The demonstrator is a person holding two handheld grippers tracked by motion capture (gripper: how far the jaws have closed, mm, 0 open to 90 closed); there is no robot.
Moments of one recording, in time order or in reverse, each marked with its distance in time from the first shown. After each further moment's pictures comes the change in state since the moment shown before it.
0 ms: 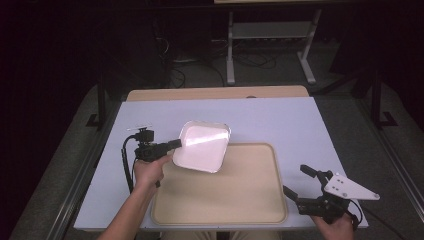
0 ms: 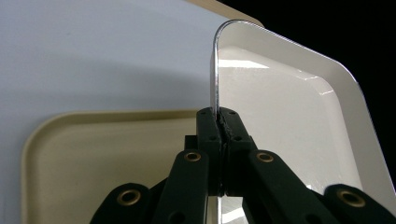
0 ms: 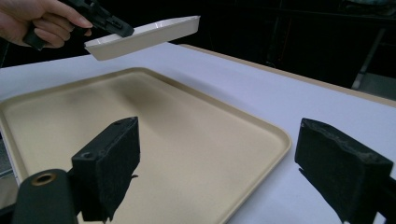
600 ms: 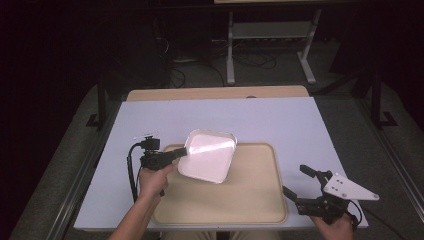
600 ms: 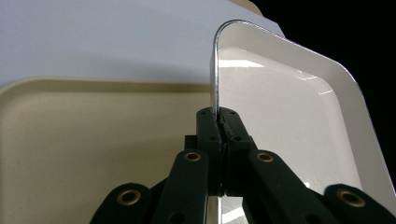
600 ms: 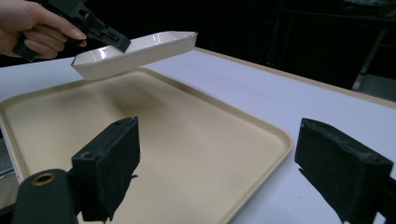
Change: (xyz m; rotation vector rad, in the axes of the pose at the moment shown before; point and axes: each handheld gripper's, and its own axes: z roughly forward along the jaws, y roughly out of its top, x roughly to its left) left arm -0.008 -0.022 0.004 0.034 -0.017 0.007; right arm 0.002 0.001 0.000 0.000 0.001 -0.006
